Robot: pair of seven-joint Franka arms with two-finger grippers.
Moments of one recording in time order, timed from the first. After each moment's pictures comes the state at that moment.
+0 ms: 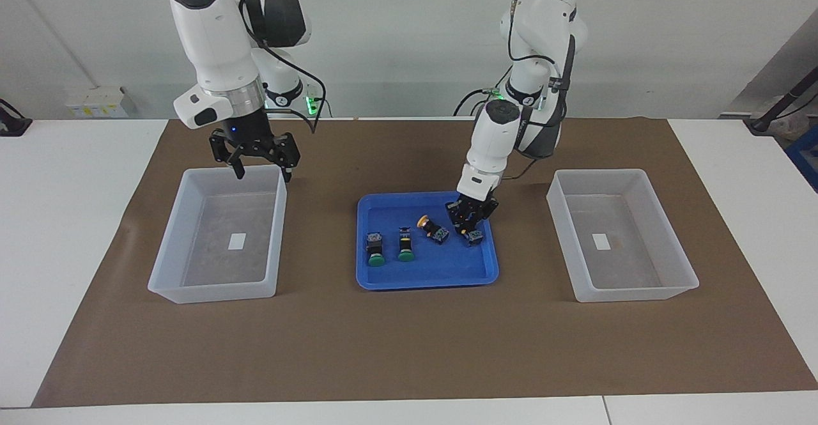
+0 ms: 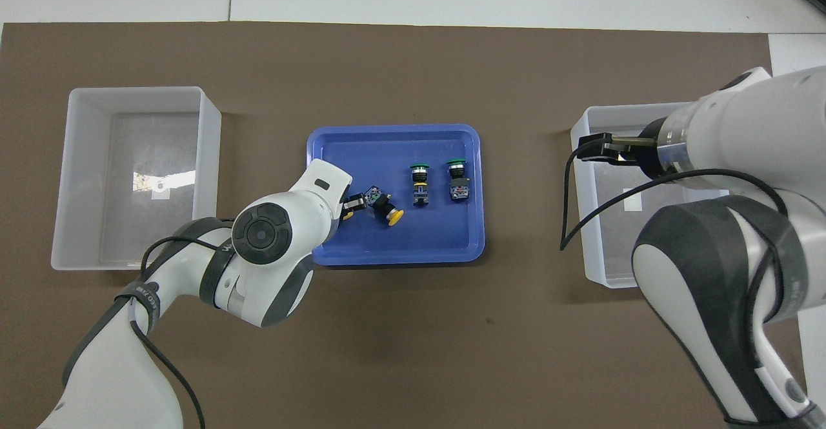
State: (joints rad) left arm -0.48 0.24 -0.05 -2.17 0.00 2.66 -0.74; right arm 0.13 0.01 0.09 -1.83 -0.02 2.01 0.37
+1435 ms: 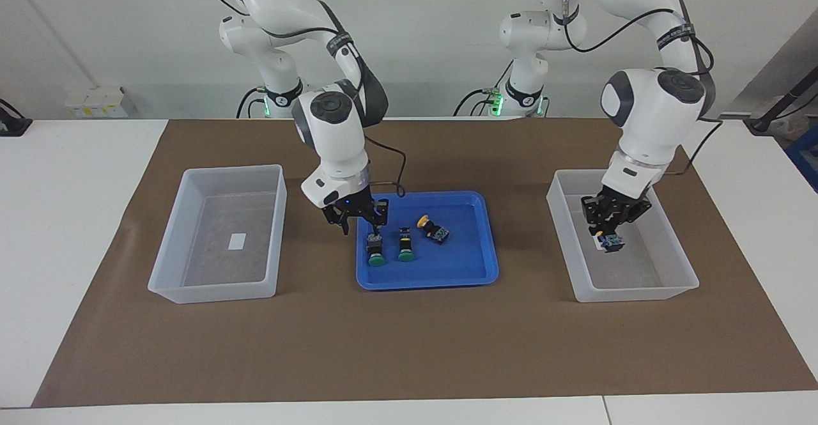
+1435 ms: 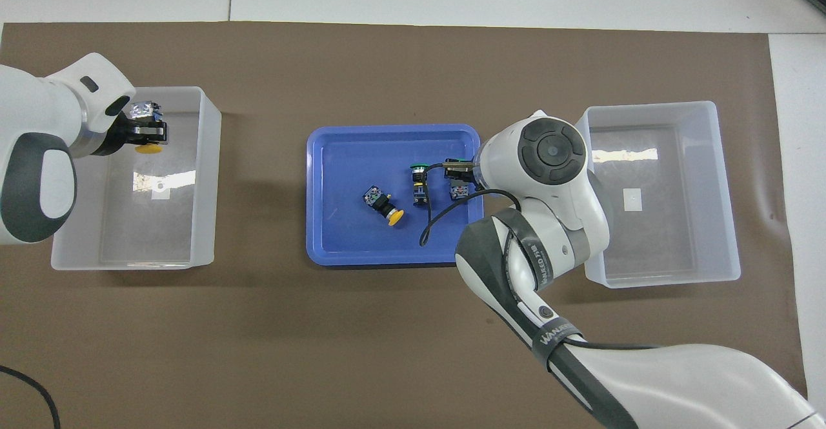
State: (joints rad) left arm -0.01 0.15 -0.02 -1.87 0.00 2.22 0.06; right arm 0.37 0.35 0.09 -1.83 -0.08 2.31 0.56
